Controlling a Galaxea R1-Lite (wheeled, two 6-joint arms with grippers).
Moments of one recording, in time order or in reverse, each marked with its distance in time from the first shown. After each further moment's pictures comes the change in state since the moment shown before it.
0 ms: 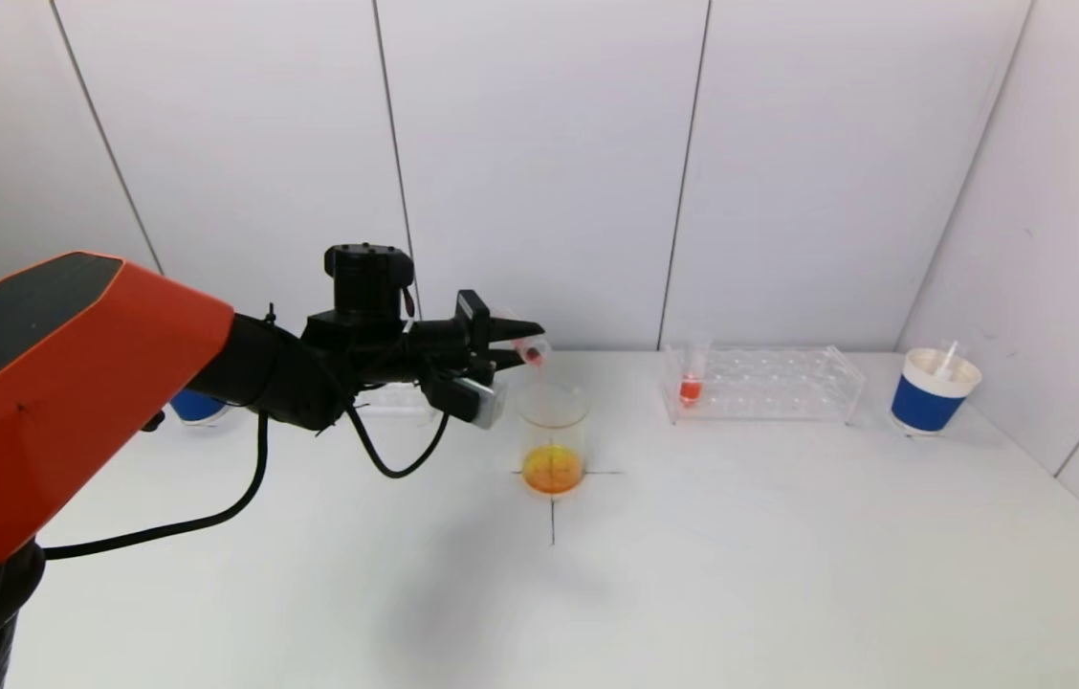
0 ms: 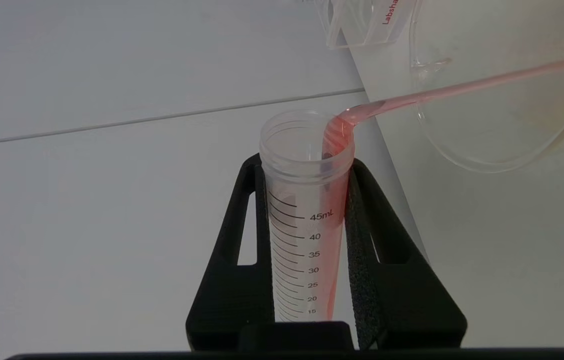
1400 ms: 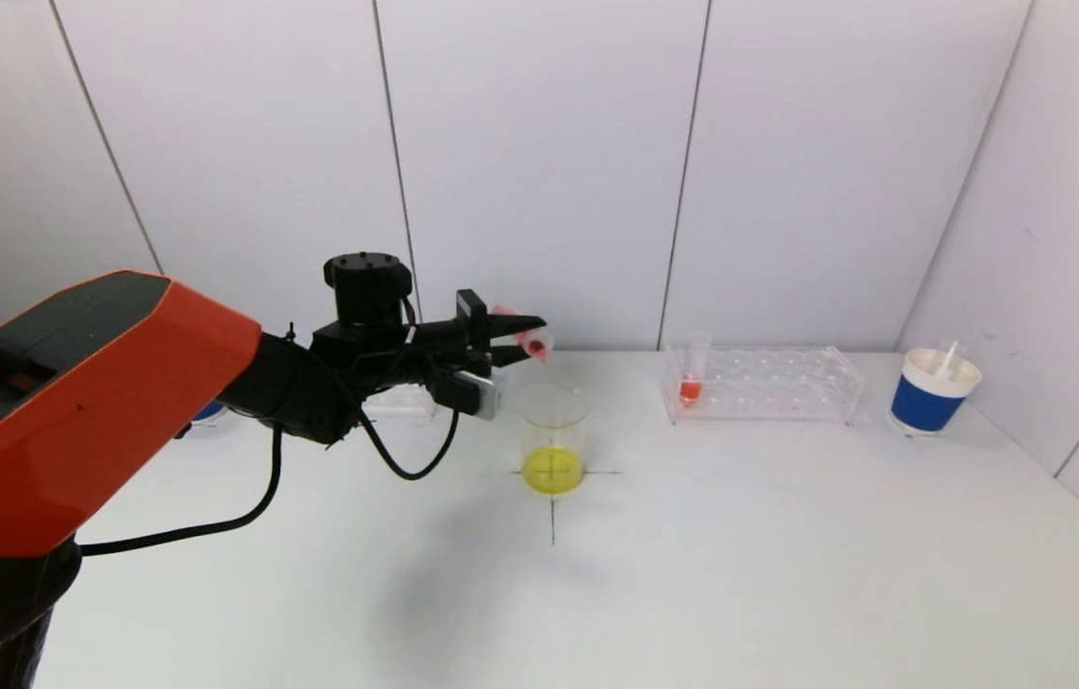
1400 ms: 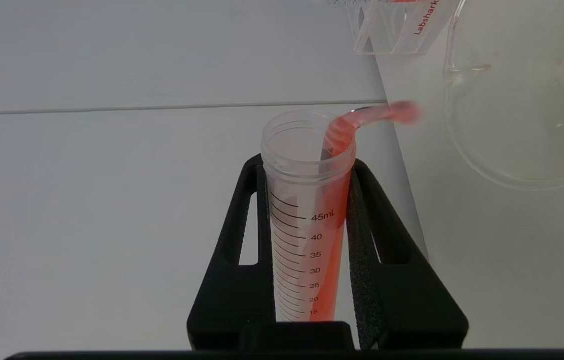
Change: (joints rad) left arm 0.011 0.064 0.004 -0.193 -0.041 -0.154; right arm 0.000 0.000 0.000 0.000 0.000 0.000
